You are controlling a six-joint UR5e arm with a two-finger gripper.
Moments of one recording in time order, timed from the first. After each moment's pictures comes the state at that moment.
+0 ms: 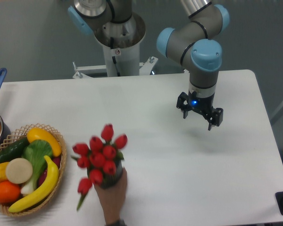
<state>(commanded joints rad) 2.72 -1.85 -1.89 -0.79 1.52 1.33</state>
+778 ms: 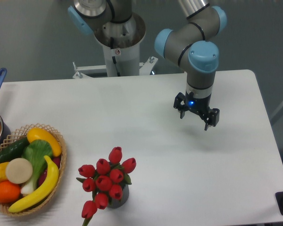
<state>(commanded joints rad) 2.74 -1.87 -1.93 -0.73 1.42 1.32</state>
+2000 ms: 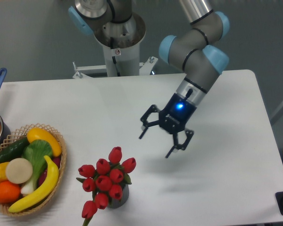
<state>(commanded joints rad) 2.65 -1.93 -1.85 -0.69 0.52 1.14</state>
